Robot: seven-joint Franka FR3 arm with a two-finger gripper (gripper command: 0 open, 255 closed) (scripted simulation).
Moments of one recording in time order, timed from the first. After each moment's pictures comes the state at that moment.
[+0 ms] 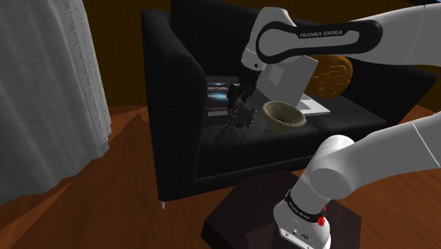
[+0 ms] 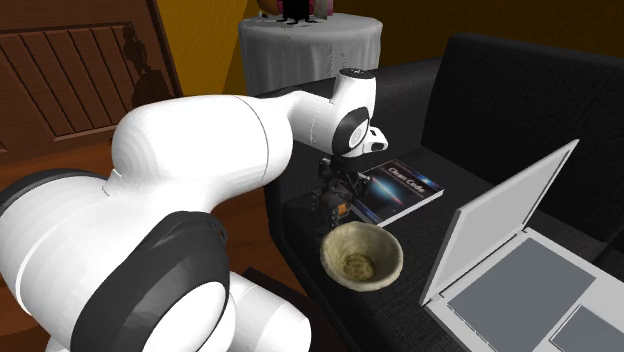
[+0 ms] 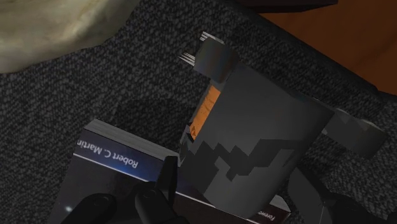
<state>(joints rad) 0.01 -0.61 -0.08 -2.51 0.03 1.98 0.01</state>
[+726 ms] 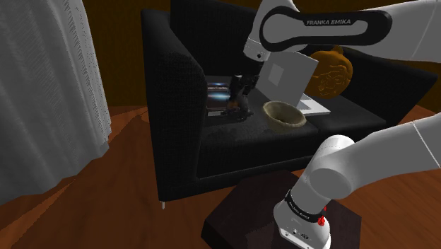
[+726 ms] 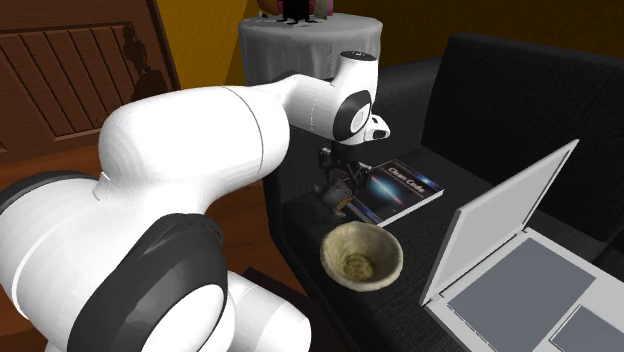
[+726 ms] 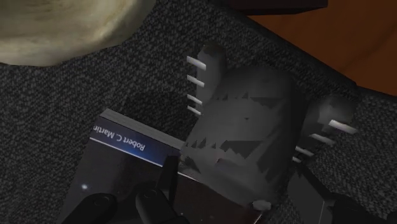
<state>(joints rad) 0.01 -0.62 -0.08 -2.43 0.03 1.90 0.02</state>
